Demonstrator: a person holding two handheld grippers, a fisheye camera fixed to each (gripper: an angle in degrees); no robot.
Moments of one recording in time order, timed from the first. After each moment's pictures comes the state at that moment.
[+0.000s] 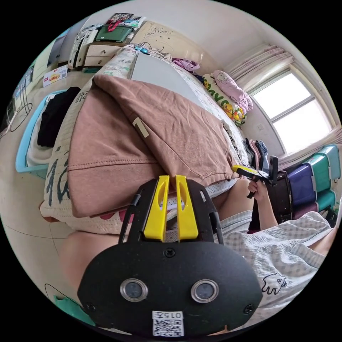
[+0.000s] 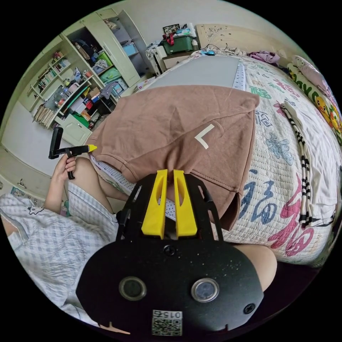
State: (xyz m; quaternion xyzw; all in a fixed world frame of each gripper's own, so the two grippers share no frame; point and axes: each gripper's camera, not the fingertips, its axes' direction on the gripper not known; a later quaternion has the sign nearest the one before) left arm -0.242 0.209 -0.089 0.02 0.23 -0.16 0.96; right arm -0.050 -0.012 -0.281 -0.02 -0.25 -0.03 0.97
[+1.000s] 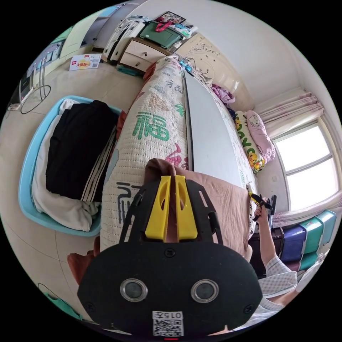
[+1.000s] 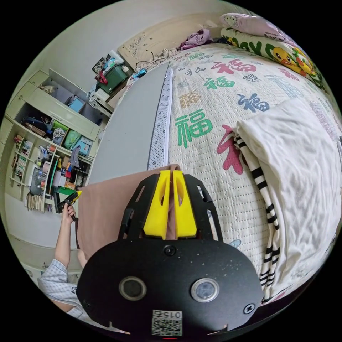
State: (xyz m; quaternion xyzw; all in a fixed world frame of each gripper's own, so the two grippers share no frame) left arm -0.400 0.038 -0.007 0.03 0.20 -0.30 0.93; right arm 0.147 -0.323 -0.239 -0.01 -0.19 0.19 0.96
